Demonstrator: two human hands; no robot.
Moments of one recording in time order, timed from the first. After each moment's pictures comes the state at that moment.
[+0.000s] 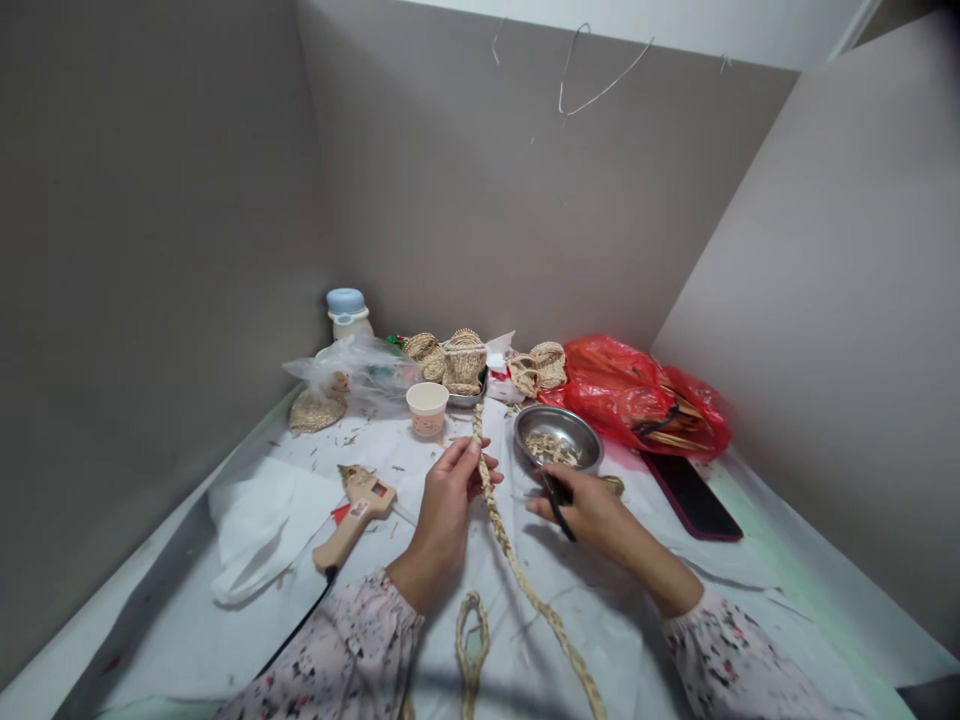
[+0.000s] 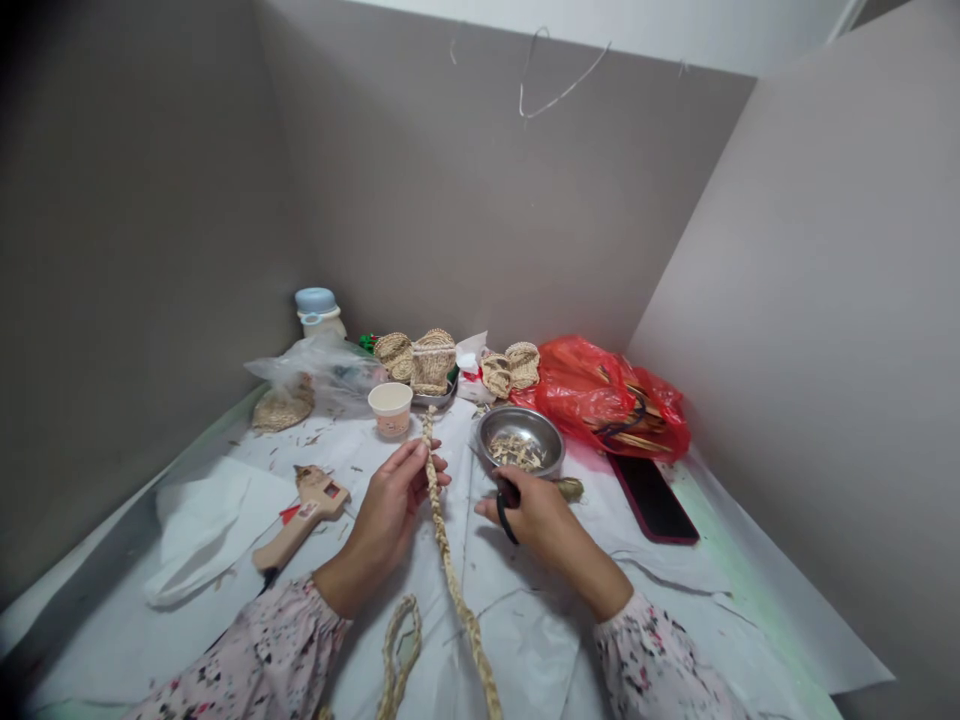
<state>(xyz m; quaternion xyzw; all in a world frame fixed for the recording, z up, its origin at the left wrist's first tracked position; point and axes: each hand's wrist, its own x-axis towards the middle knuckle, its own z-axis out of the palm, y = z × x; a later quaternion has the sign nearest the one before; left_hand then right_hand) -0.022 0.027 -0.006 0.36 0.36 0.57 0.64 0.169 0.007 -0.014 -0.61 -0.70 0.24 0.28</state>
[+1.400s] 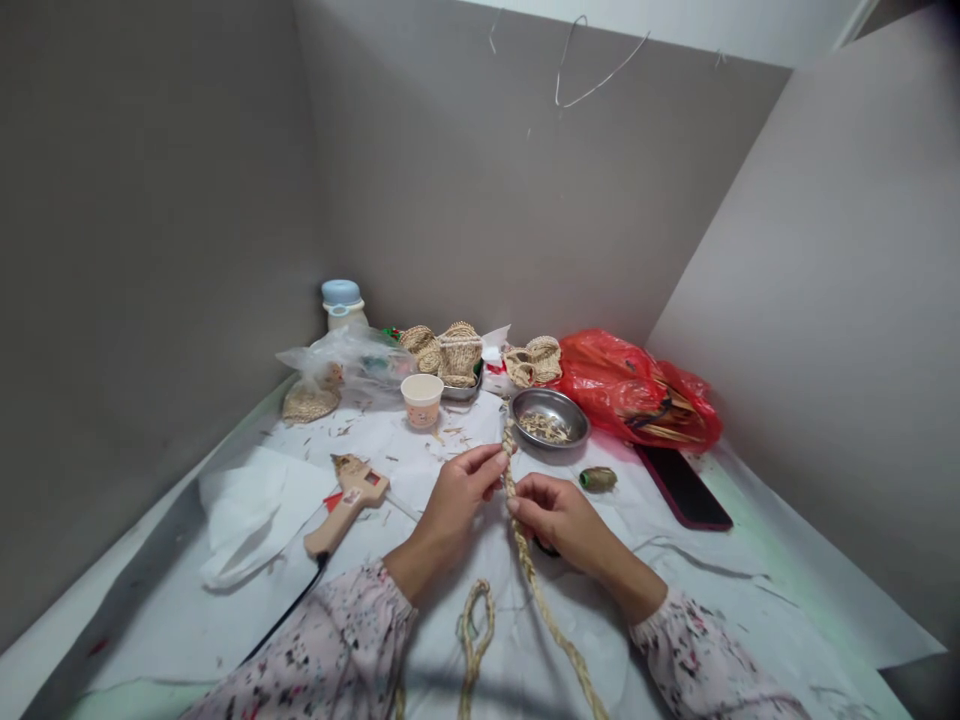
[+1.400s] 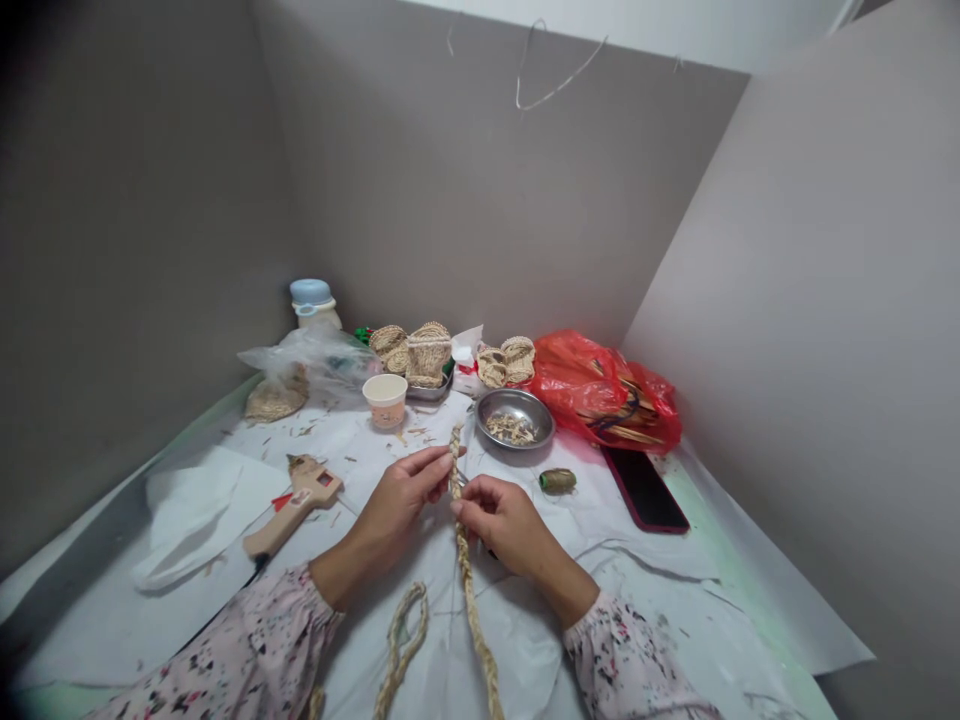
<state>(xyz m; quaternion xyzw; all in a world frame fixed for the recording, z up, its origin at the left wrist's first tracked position) -0.014 0.017 -0.008 0.49 0.36 0.49 0.62 0.137 -0.015 -0.017 -0.48 -0.61 0.49 0.39</state>
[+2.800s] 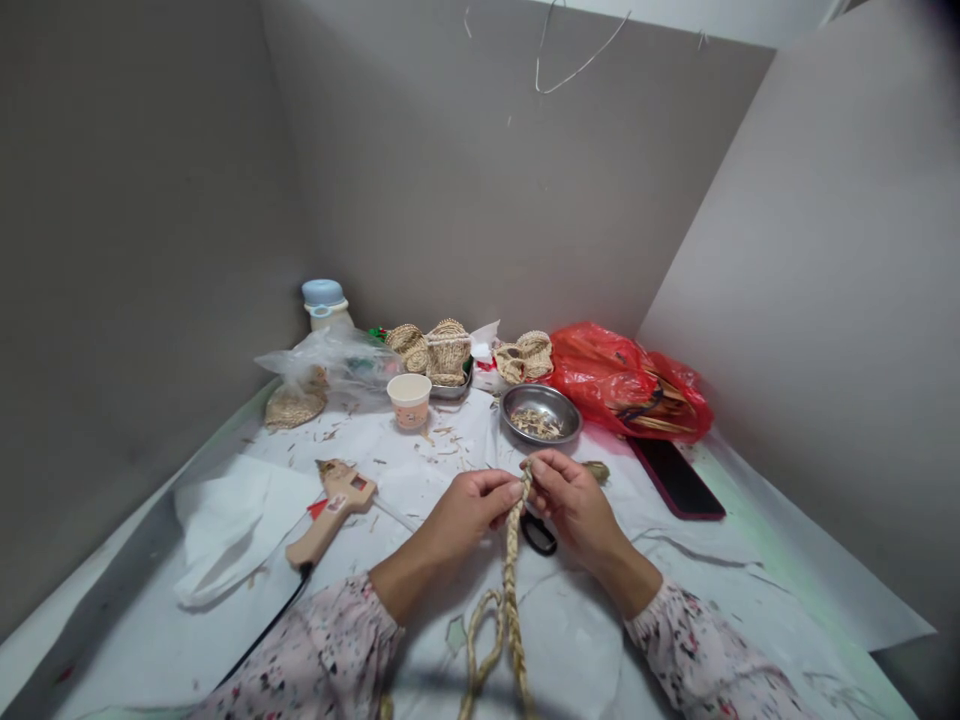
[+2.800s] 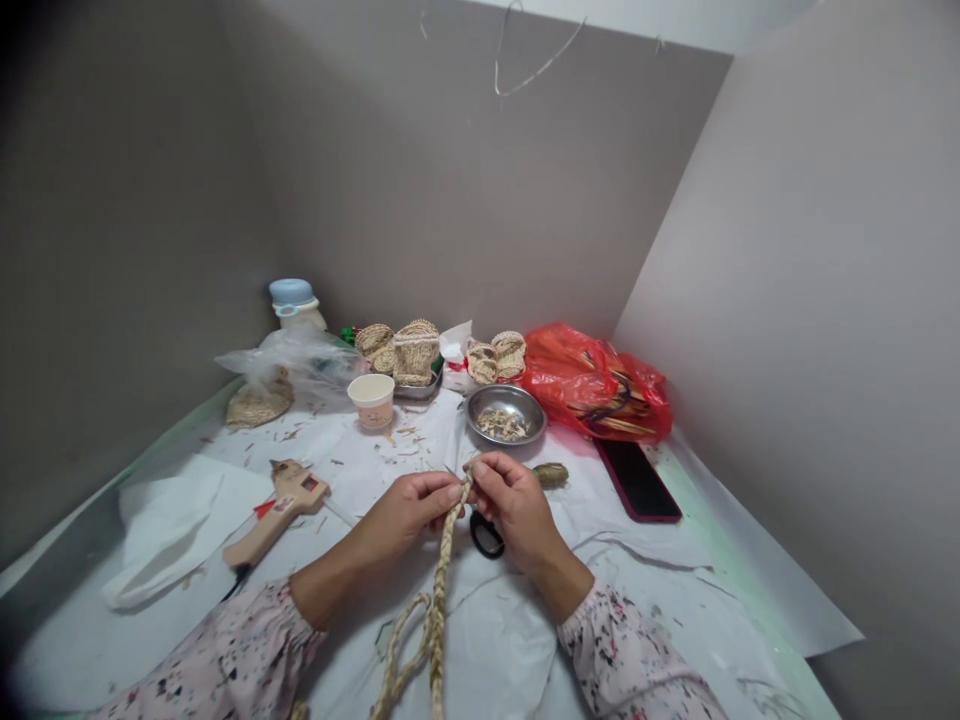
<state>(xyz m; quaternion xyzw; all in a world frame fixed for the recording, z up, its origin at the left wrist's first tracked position) -0.003 0.006 -0.001 0.56 0.32 0.37 0.67 0.152 -0.005 -0.027 -0.40 -0.46 0.55 0.57</state>
